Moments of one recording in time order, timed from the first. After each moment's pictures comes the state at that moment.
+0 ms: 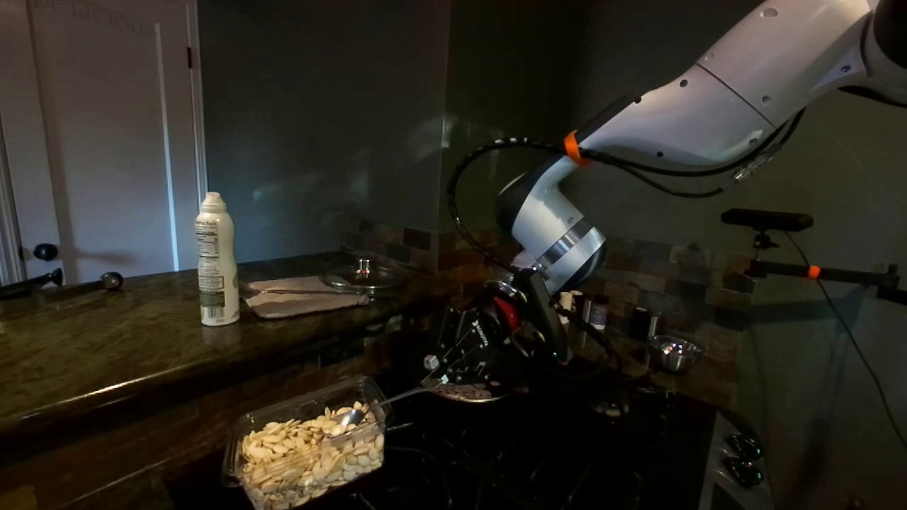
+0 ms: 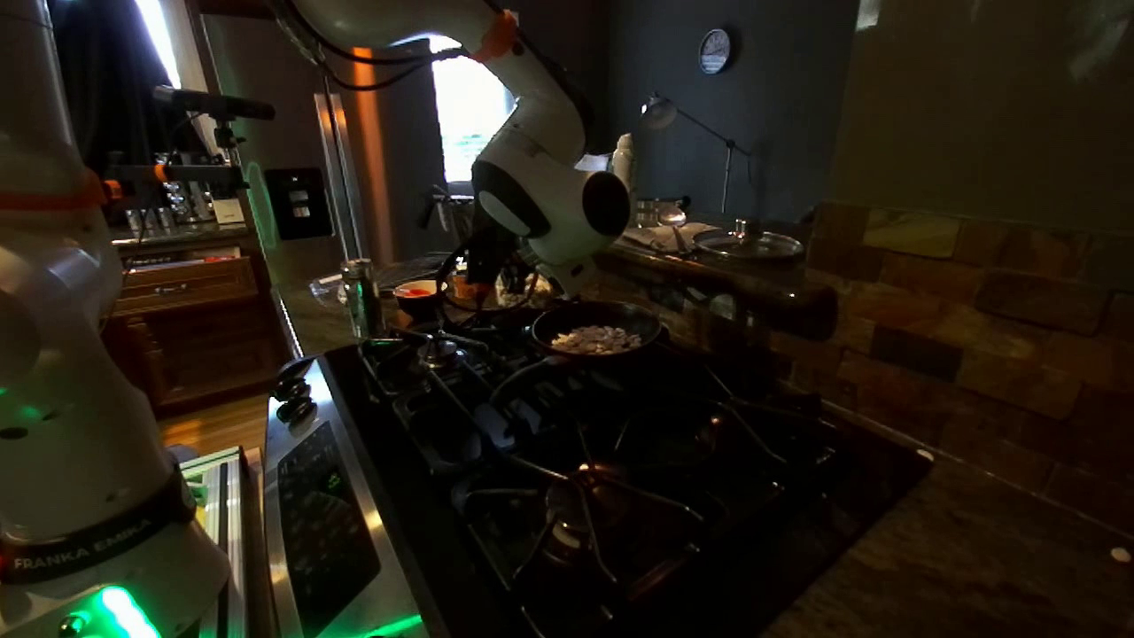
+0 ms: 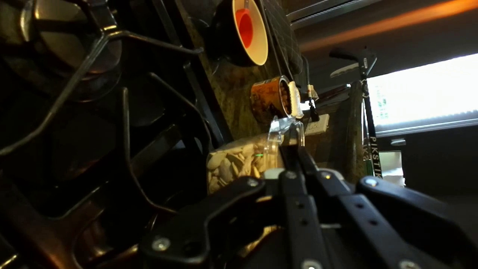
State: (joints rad) arm -0.06 0.10 -0.03 -2.30 1.26 1.85 -0.49
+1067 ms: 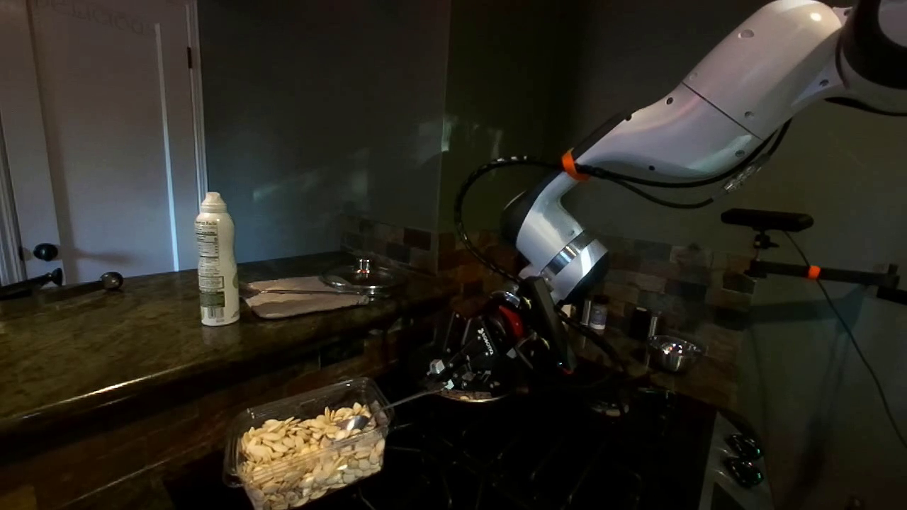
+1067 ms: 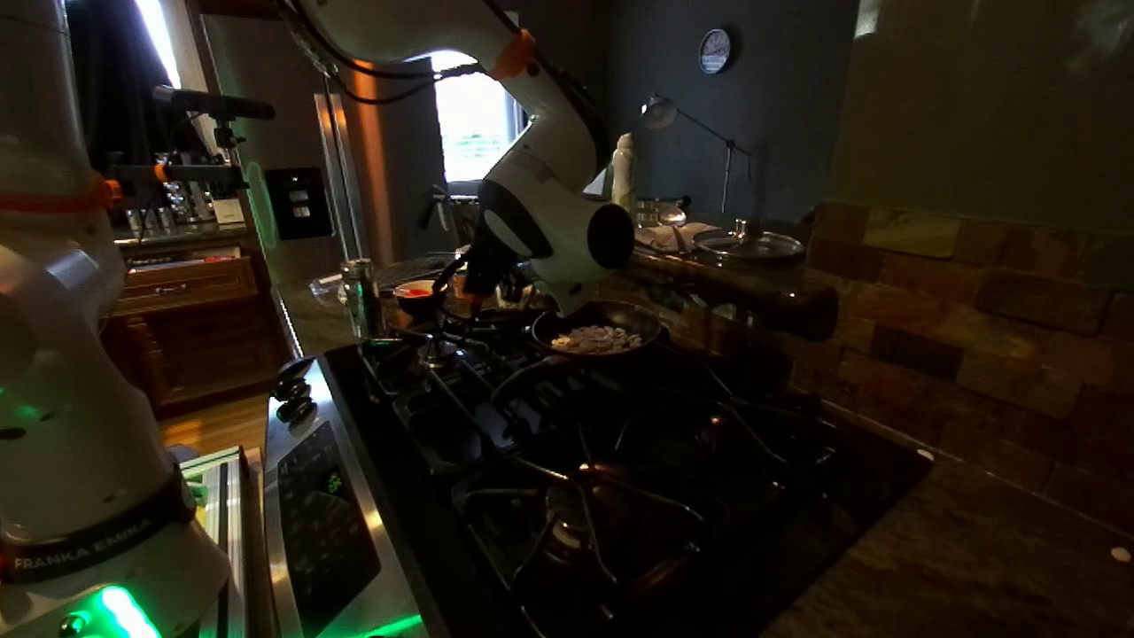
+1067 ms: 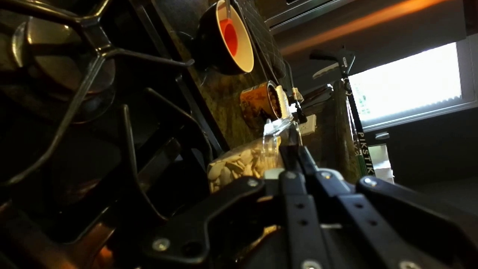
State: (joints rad) arm -0.07 0.15 -0.06 -2.31 1.30 1.77 -0.49
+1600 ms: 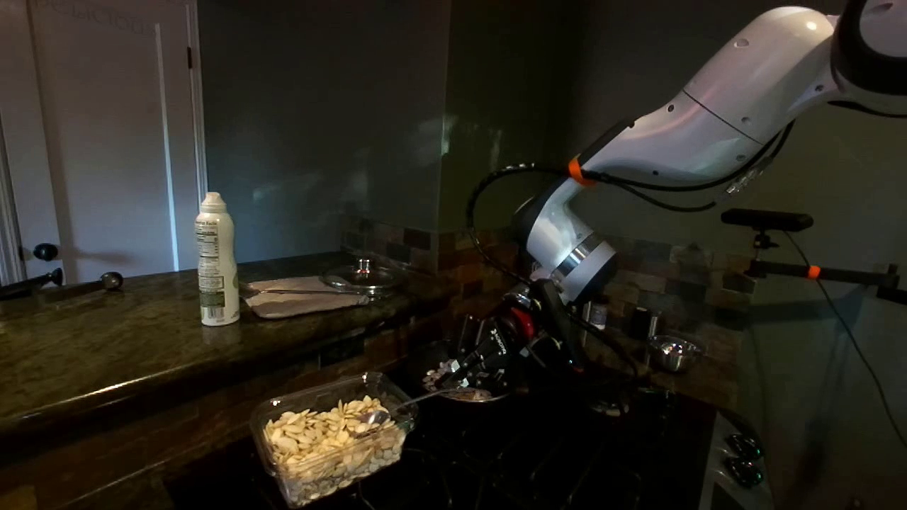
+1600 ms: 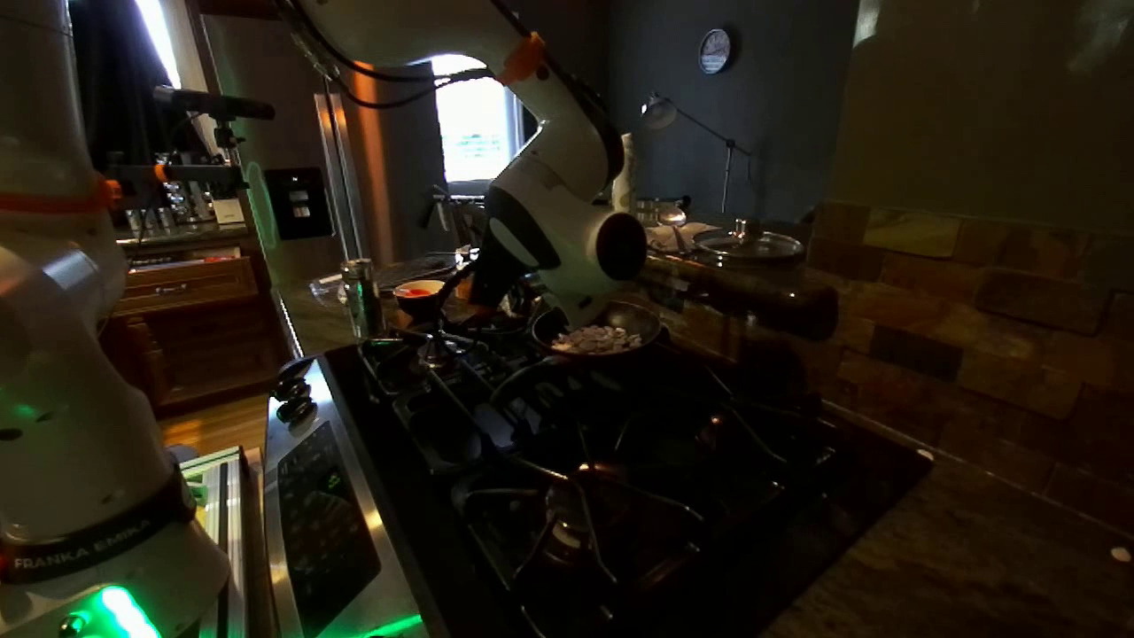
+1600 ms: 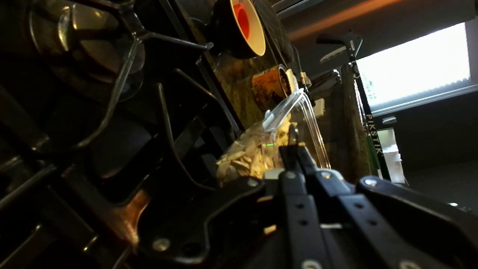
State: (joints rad) arm -0.10 0.16 -0.10 -2.31 1.27 1.77 -0.49
